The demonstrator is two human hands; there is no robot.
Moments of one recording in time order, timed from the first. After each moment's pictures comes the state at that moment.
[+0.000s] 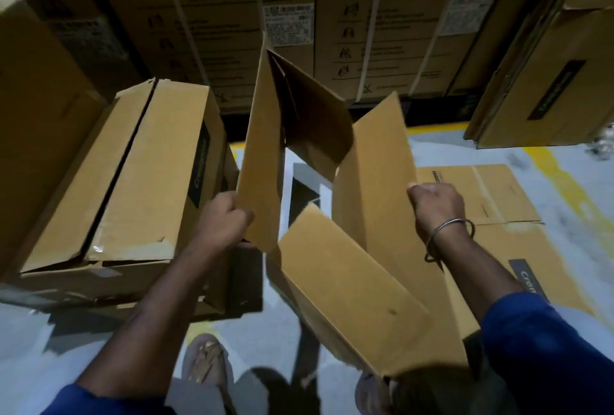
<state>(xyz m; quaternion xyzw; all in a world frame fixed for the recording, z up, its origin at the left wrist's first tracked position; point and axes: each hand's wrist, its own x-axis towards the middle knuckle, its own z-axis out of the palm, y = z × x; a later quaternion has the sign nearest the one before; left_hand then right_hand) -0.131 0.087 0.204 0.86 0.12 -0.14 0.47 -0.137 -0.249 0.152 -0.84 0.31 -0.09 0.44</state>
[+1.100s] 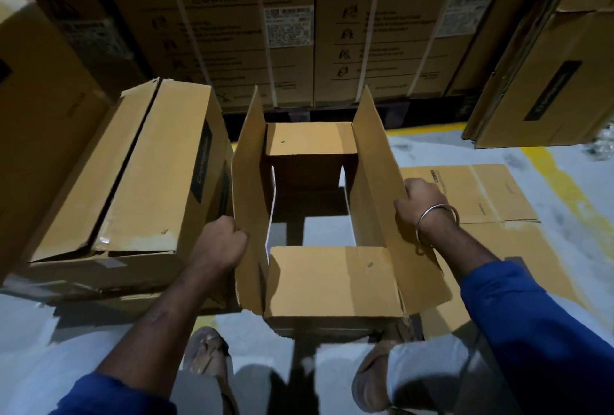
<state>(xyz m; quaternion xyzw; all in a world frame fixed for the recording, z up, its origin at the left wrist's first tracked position) -0.158 0.094 0.170 0.95 0.12 -0.15 0.26 -0.130 -0.250 0.149 -0.95 0.22 0.06 0.20</state>
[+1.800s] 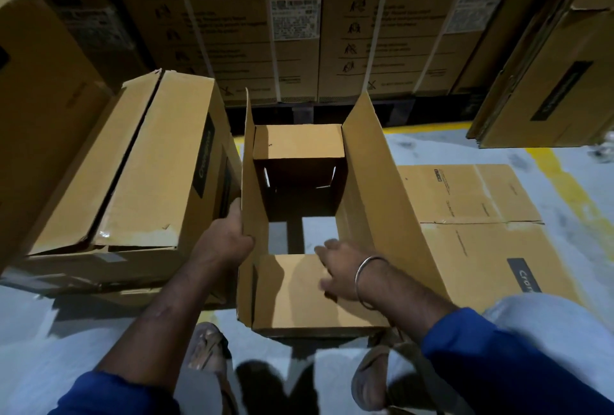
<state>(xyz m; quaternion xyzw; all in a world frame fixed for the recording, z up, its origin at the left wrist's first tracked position) -0.150 0.101 0.165 0.94 0.08 -0.20 0.27 -0.188 -0.126 0.135 -0.95 -0.15 0.28 0.03</state>
